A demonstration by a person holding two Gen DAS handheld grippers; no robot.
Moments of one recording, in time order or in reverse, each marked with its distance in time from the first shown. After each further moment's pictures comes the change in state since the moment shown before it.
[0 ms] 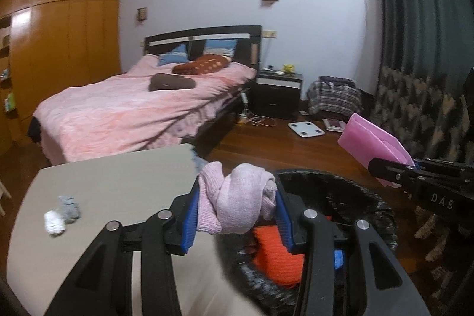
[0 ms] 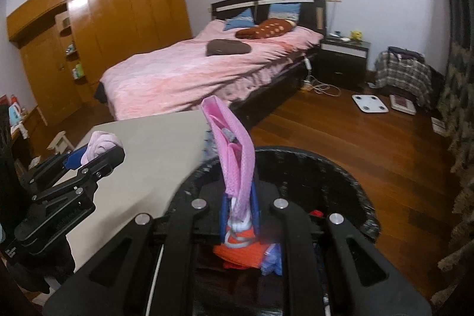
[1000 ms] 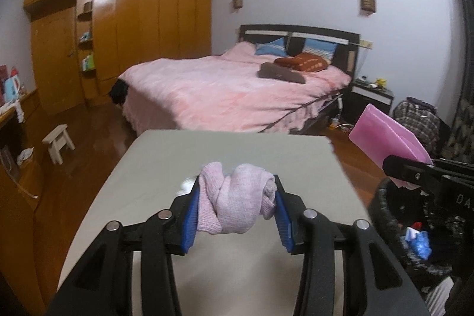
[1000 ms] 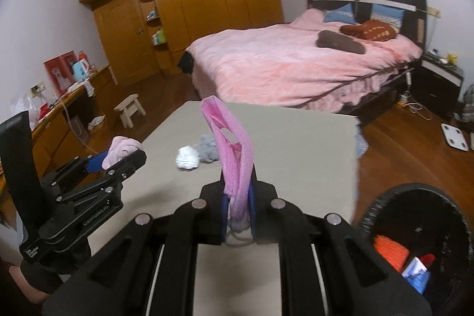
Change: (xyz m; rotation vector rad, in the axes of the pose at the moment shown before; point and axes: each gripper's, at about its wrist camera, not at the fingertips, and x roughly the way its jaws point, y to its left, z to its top) left arm -0.084 0.205 -0.041 -0.212 0.018 0.382; right arm 0.068 0.226 0.031 -0.212 0.072 0.371
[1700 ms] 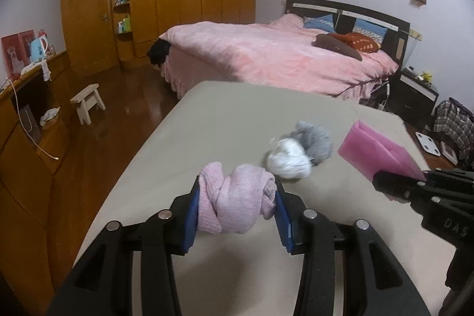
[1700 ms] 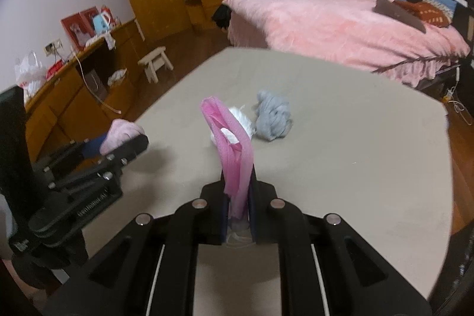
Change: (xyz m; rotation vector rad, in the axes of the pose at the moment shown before) left arm 0.074 0.122 -0.051 -0.113 0.147 0.173; right arm 0.157 0.078 -0.017 -0.102 0.193 0.153
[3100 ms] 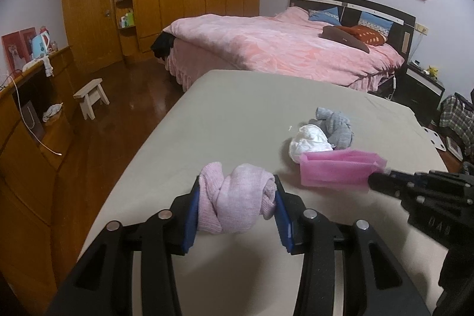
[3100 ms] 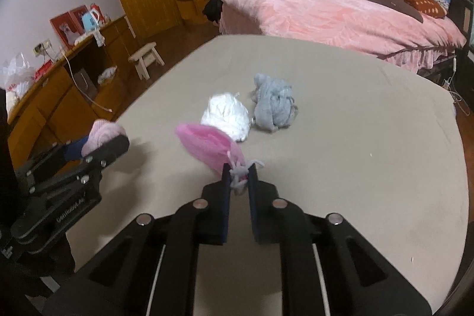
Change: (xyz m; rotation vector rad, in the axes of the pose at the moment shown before) left arm 0.027 0.020 -0.013 0.000 0.042 0.027; right arm 0.053 0.004 -0.006 0.017 0.065 -0.032
